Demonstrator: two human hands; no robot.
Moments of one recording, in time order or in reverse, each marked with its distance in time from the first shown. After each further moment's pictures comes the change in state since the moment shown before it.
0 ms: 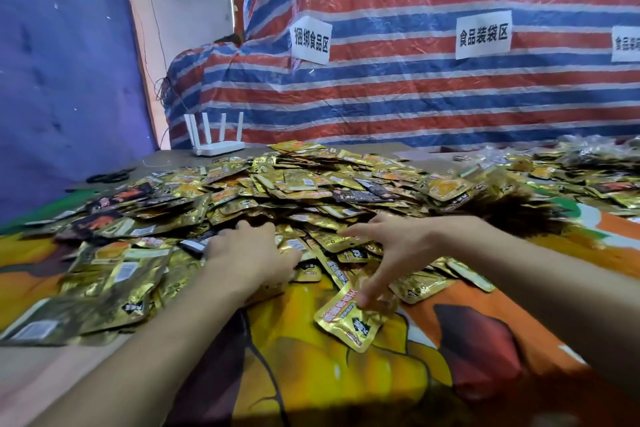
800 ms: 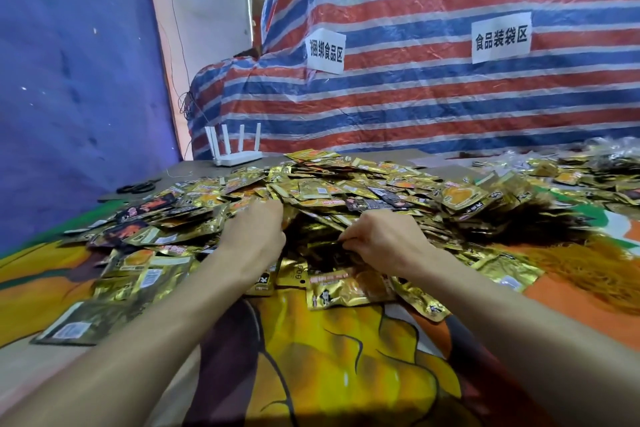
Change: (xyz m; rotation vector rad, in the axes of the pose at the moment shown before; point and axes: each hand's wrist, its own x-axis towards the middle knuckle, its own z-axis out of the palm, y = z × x) left_hand 0.005 -0.010 -0.024 -0.133 0.369 0.133; right_hand 0.026 -0.027 0.019 -0.097 0.755 -0.140
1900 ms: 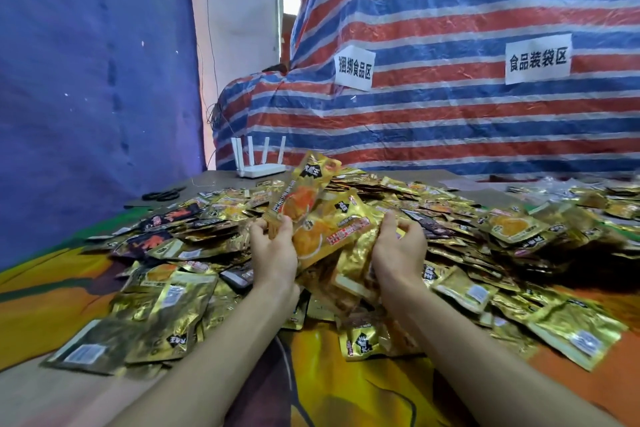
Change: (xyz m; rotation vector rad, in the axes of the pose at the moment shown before) left_hand 0.024 -0.010 0.049 -1.620 0.273 -0.625; right_hand 0.052 -0.049 0.044 1.193 0.554 0.778
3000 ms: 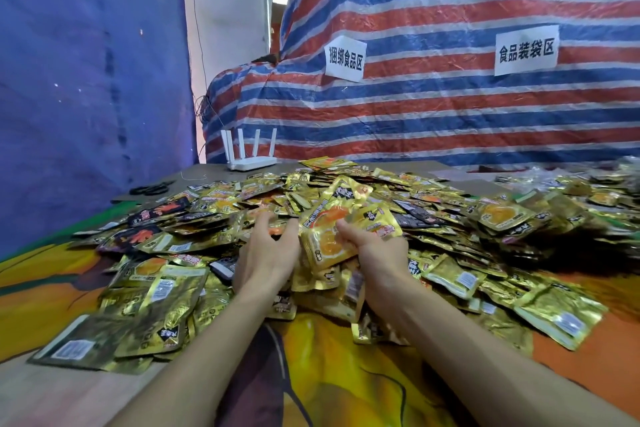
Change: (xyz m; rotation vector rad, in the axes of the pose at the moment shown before) left_hand 0.000 0.000 -0.015 0.810 -0.013 0.127; right_hand -0.019 0.005 -0.001 0.211 -0.260 0.341
